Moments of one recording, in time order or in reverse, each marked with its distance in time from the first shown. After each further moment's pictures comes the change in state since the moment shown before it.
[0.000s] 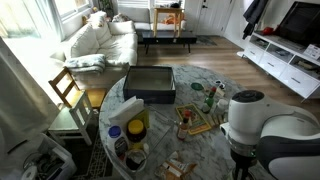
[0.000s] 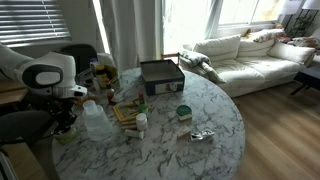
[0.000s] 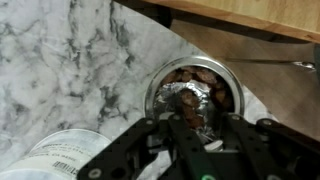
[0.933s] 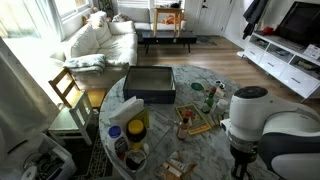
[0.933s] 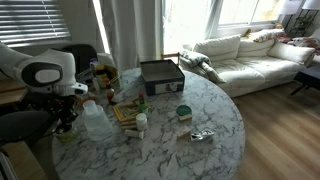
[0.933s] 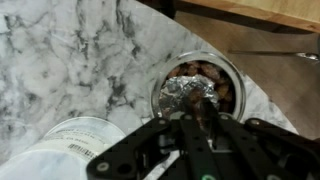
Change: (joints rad) arm -0.010 -0.029 -0.002 0.001 -0.016 0.007 0.011
